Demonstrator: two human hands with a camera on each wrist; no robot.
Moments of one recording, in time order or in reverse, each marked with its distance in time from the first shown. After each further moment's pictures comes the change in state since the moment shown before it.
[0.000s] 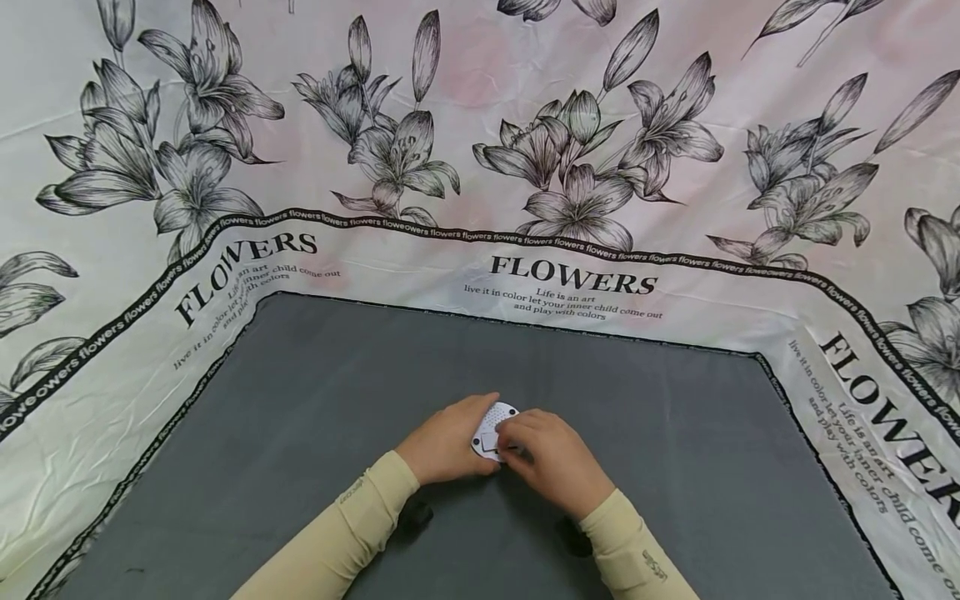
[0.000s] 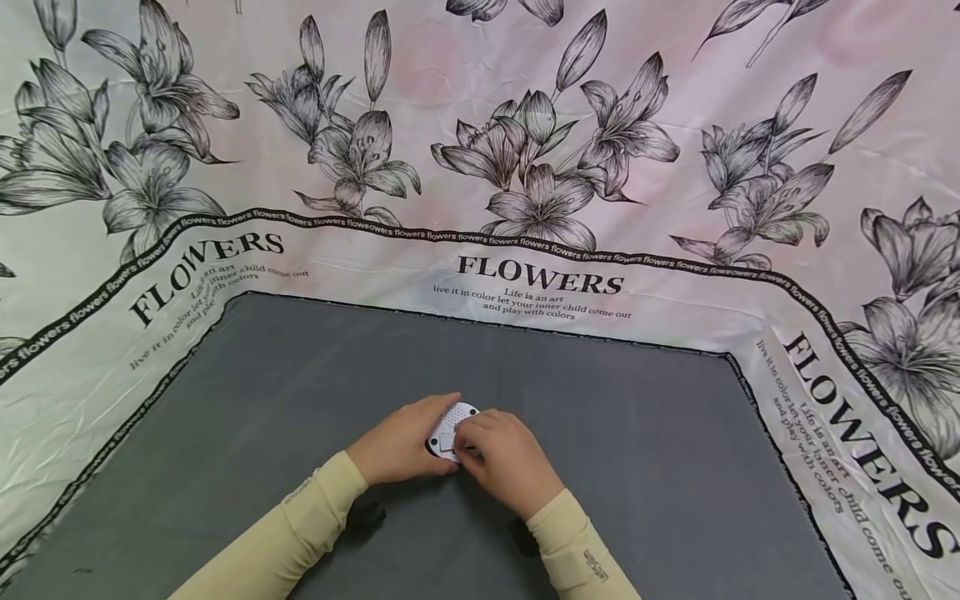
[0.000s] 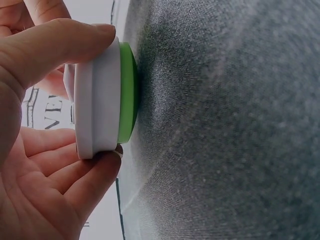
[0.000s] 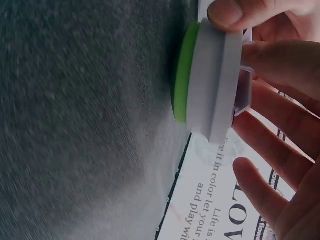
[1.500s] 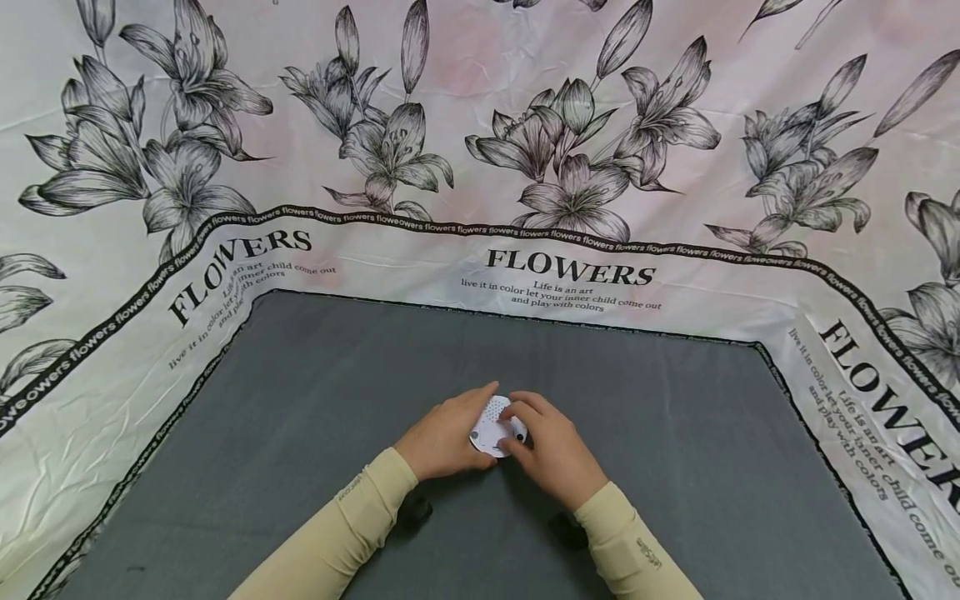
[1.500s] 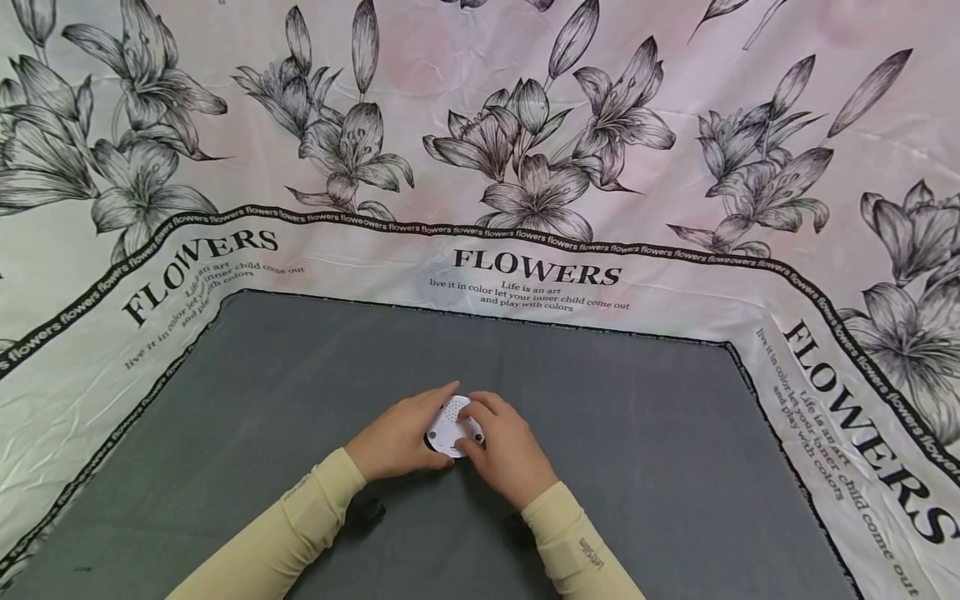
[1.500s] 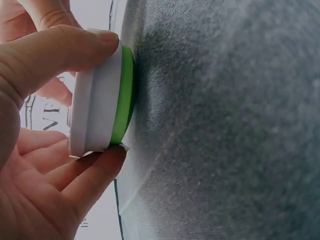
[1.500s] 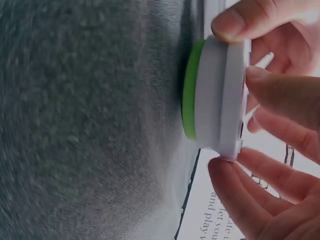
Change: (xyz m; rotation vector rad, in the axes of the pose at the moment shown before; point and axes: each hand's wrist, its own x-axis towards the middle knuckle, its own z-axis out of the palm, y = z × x) left_hand 0.002 0.003 -0.001 0.036 -0.002 -0.007; right_hand -0.002 -0.001 0.007 0.090 0.004 0.308
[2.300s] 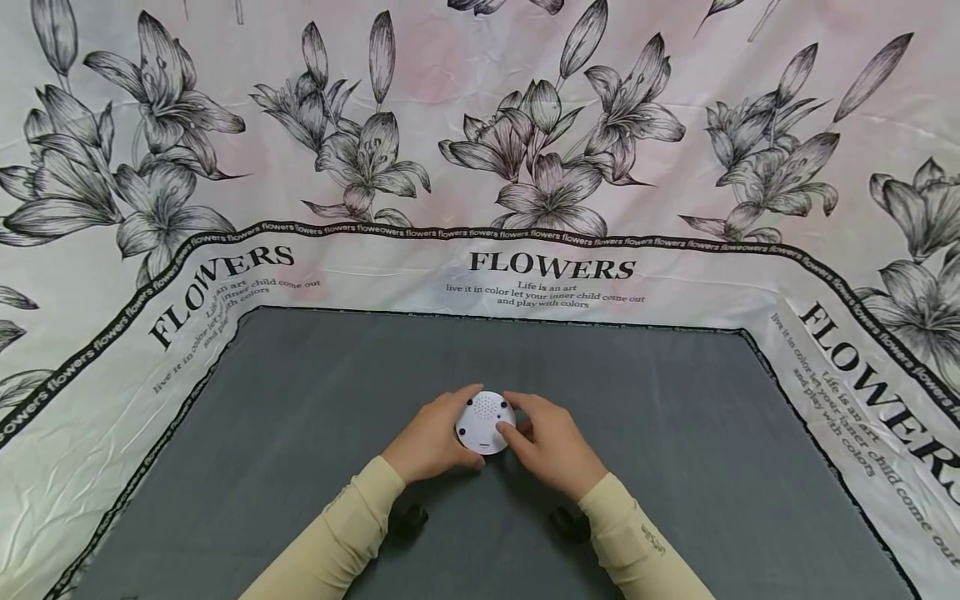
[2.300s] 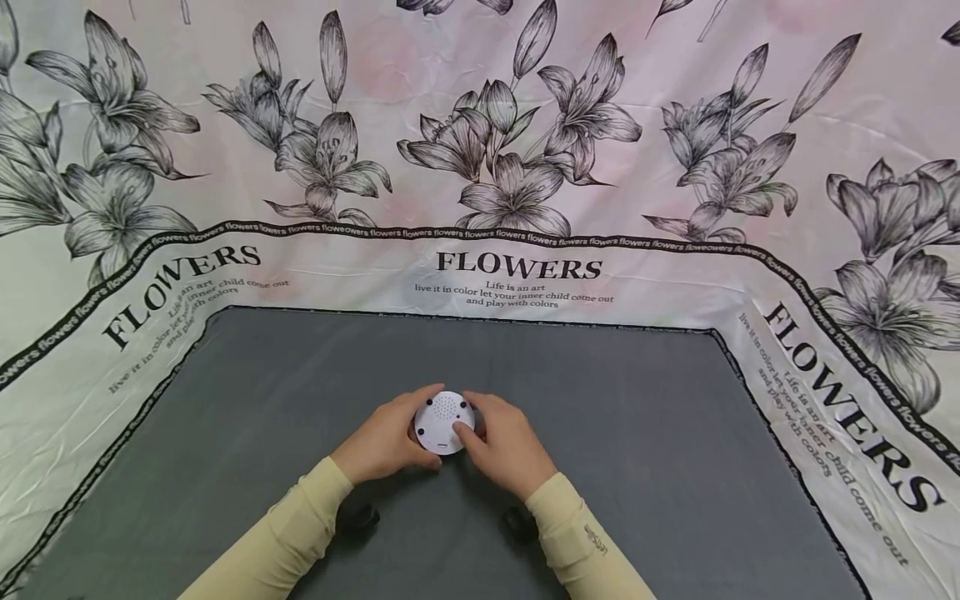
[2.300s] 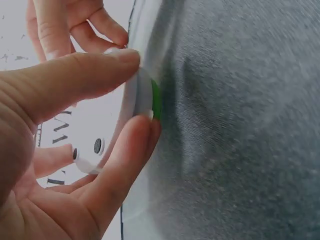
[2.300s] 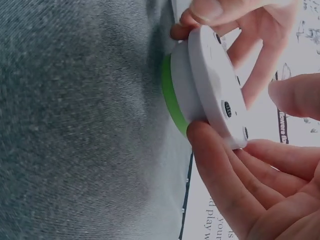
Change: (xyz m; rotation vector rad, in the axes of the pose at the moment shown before) left_hand 0.001 0.004 -0.002 -0.137 0.042 -0.123; right_hand -0.001 0.007 -0.013 0.212 -0.075 0.222
